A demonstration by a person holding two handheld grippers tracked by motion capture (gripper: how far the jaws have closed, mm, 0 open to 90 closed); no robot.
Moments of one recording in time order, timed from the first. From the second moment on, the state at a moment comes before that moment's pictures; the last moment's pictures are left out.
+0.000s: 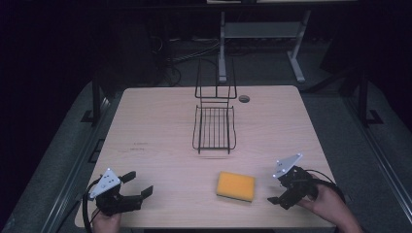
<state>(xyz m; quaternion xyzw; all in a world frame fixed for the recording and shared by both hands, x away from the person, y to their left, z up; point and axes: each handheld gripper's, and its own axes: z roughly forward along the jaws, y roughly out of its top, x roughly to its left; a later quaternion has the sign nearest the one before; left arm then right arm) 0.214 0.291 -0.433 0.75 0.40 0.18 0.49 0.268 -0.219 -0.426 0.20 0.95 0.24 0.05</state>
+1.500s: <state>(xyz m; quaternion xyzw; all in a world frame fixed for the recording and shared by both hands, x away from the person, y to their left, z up) 0.214 0.293 -0.432 0.75 0.40 0.18 0.49 0.284 -0.168 -0.410 0.15 0.96 0.22 0.04</state>
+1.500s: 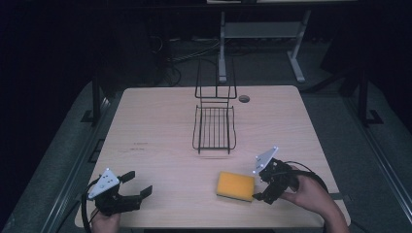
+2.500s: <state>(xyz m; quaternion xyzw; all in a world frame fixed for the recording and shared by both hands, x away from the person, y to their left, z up) 0.214 0.292 -0.432 0.75 0.40 0.18 0.49 0.296 -0.124 -0.418 0.12 0.97 0.21 0.02</state>
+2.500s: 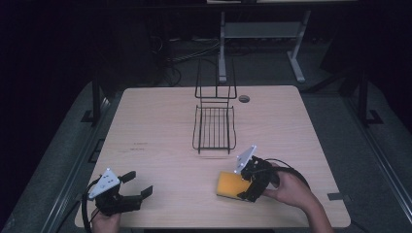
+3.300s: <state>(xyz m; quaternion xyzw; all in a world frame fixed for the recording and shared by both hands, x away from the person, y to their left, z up) 0.214 0.292 -0.432 0.75 0.40 0.18 0.49 0.301 -0.110 -0.439 0.12 0.97 0.21 0.00</state>
